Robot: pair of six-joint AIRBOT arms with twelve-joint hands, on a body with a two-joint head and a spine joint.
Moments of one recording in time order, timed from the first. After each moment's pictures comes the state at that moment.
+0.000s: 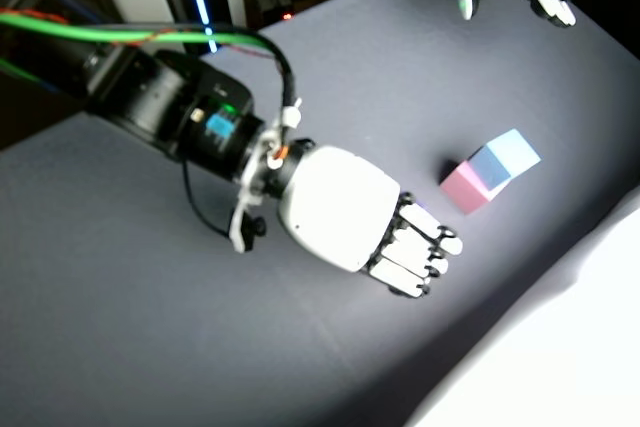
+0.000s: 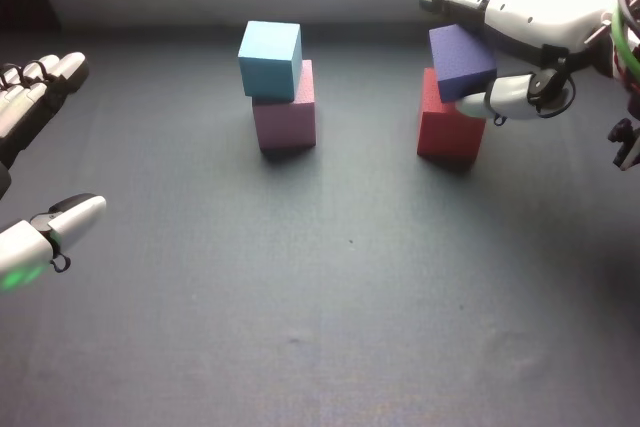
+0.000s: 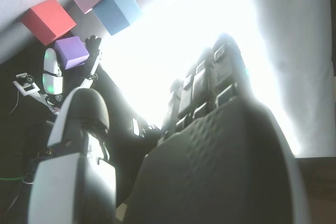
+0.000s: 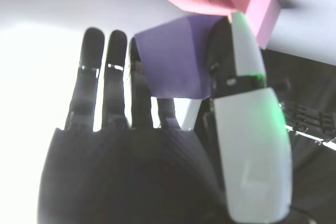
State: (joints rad) left arm 1.19 -0.98 1.07 -0.44 -1.48 0.63; right arm -0.40 -1.27 1.44 0.35 0.37 -1.19
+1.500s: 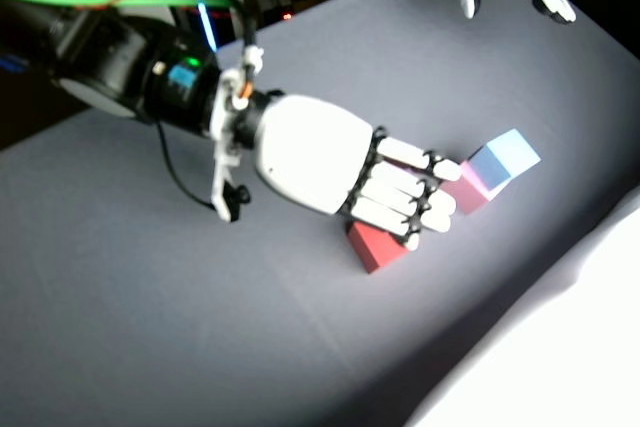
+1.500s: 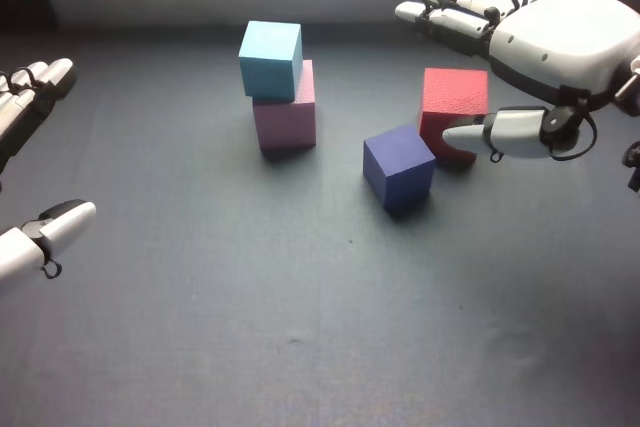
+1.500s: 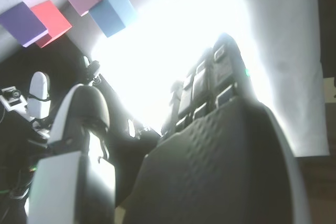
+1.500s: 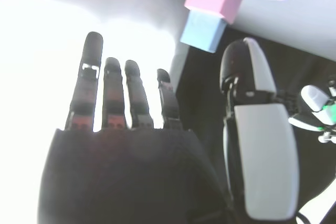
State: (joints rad) left arm 1.21 -0.98 1.06 -0.46 -1.51 0.63; right arm -0.47 -1.14 1.23 0.24 0.52 -1.21
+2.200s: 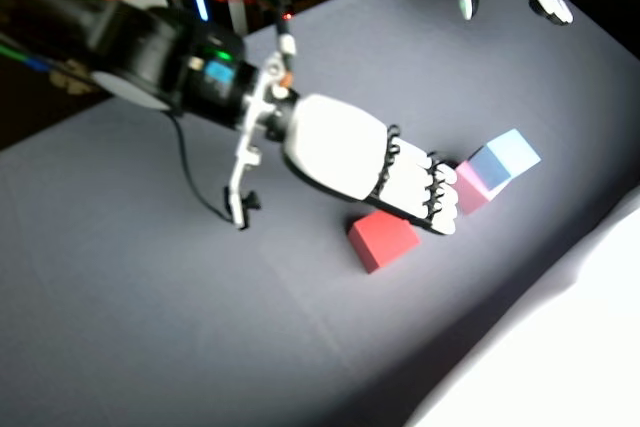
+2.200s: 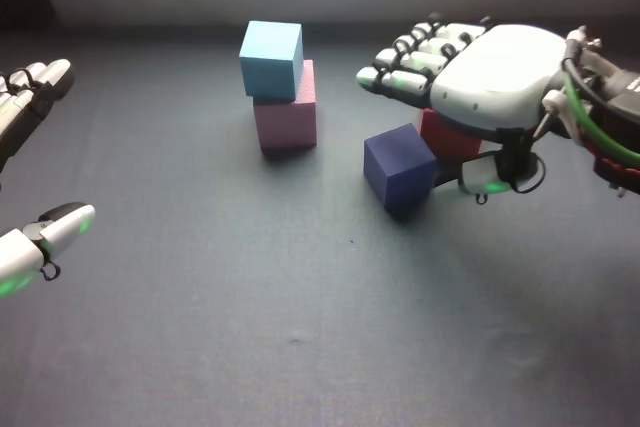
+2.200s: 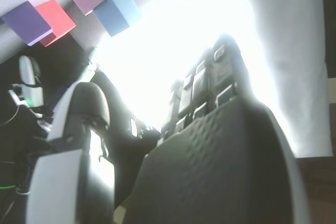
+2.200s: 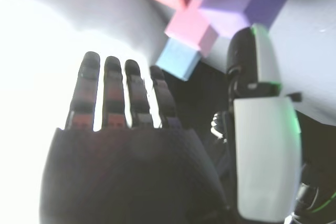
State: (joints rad) left arm 1.21 -0.98 1.06 -0.46 -1.50 0.63; right arm -0.41 -1.26 1.30 0.31 0.30 -1.50
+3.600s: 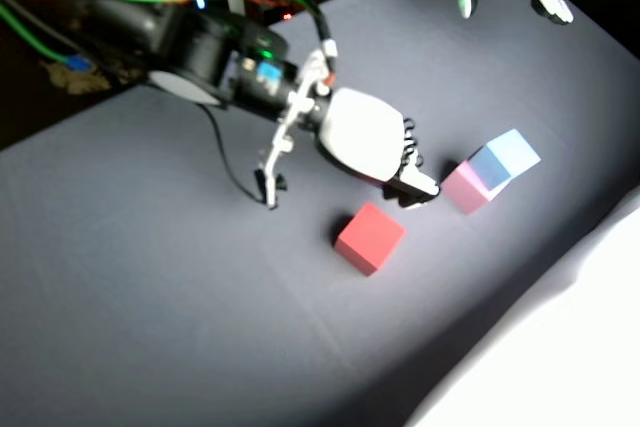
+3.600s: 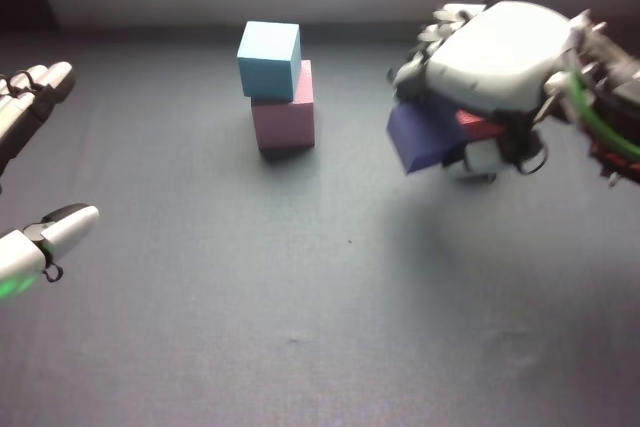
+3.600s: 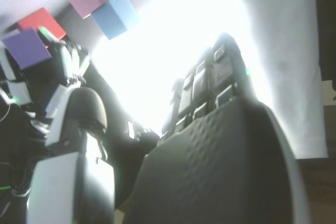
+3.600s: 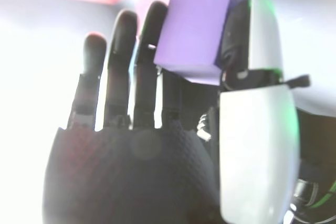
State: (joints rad) left arm 1.22 -0.98 1.06 -0.46 -1.50 0.62; right arm -0.40 -1.22 1.24 0.34 0.39 -1.51
